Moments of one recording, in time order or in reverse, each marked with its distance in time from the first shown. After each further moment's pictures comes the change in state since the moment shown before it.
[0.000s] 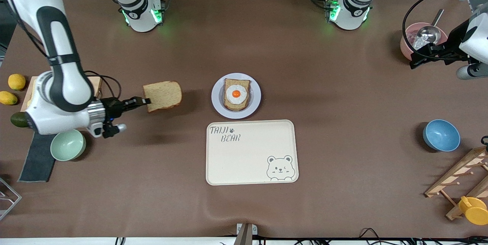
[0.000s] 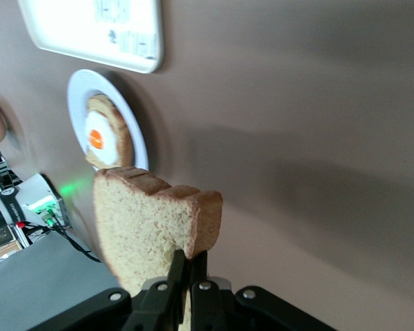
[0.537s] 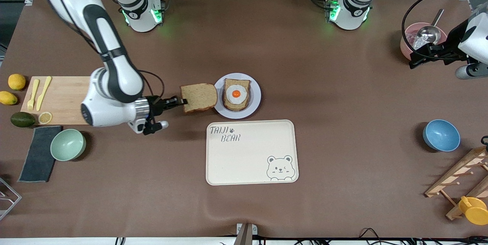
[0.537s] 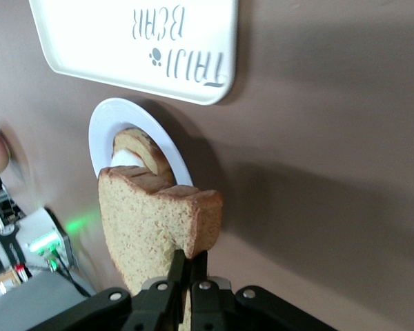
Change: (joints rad) left arm -0.002 0.000 -0.002 0.001 0.000 0.000 0.000; right arm 0.243 0.007 0.001 -0.116 0.176 0.291 0.078
